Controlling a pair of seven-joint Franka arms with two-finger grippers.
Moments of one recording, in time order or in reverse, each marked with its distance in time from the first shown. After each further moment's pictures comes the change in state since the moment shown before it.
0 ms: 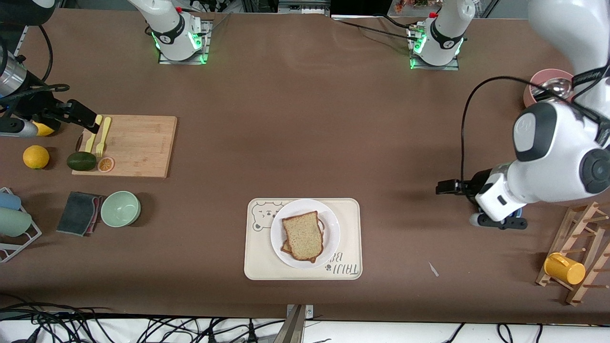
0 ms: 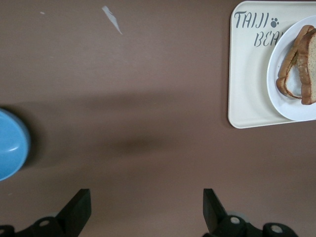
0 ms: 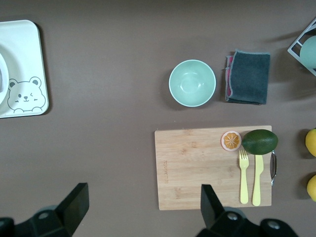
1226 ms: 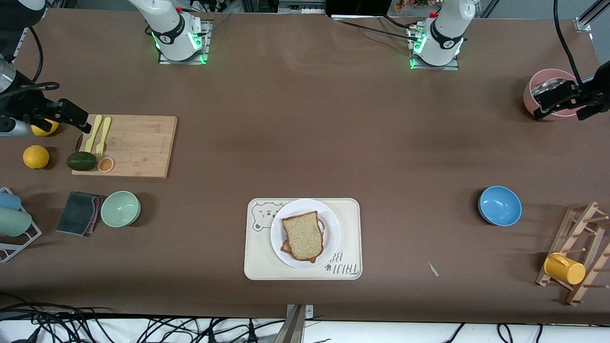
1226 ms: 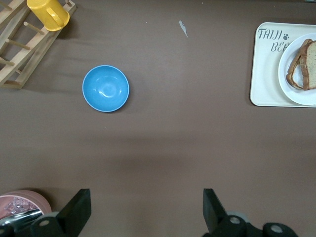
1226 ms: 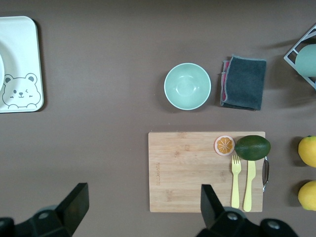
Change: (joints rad) left arm 0.131 -0.395 -0.001 -0.027 0.120 -0.289 -0.023; right arm 0.000 -0.001 -0.027 -0.005 0.001 0.009 -0.069
